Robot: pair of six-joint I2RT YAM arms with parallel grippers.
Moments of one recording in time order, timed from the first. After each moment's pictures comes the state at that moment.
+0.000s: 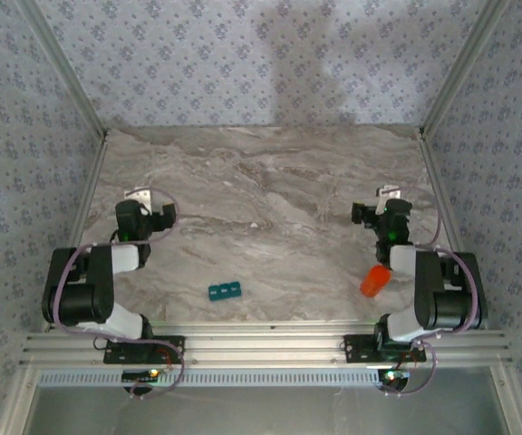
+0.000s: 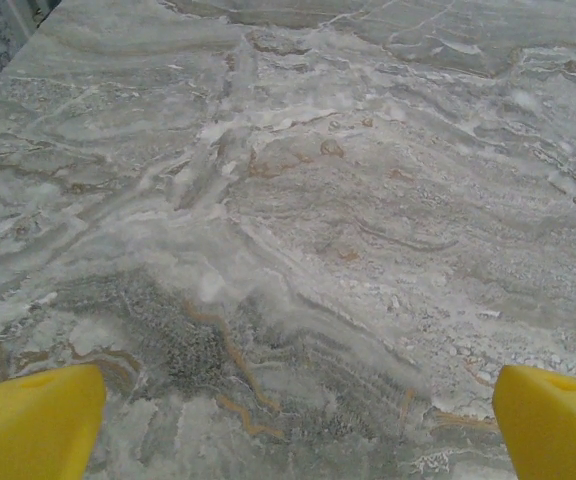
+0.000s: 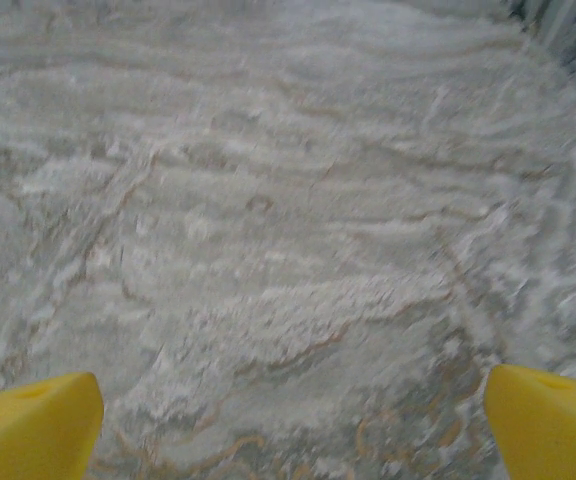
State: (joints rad) left arm 0.04 1.48 0.47 0.55 0.00 -0.04; right arm -0.04 1.43 0.45 0.54 0.05 0.00
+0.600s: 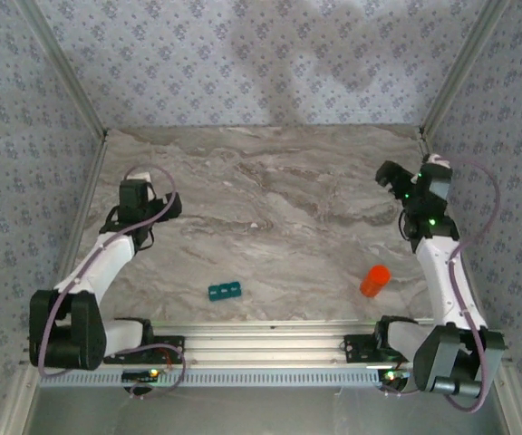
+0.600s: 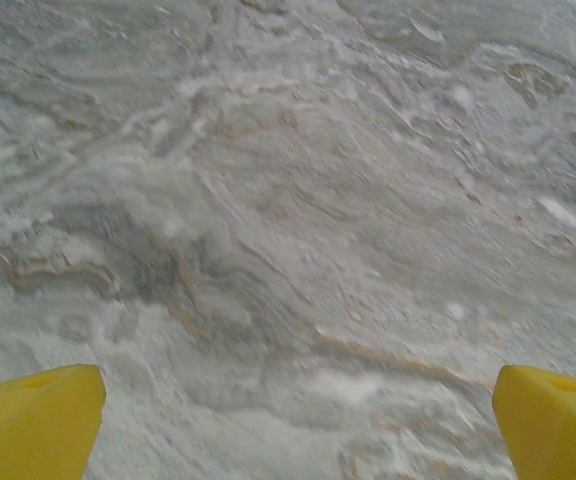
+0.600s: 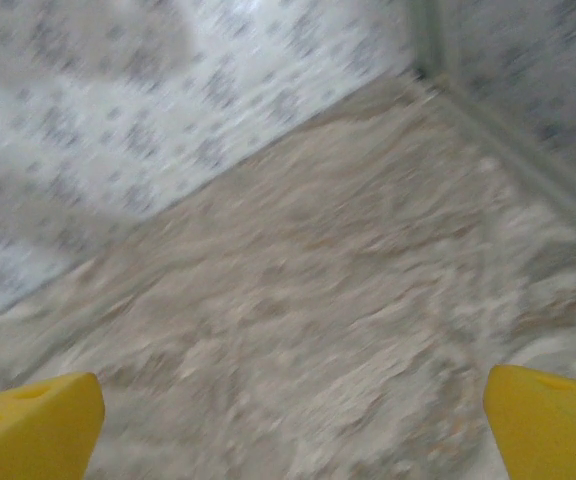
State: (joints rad) left arm -0.11 1.22 0.74 -0.21 -0.10 -0.28; right arm -0.09 1.09 0.90 -0.26 -0.03 0.45
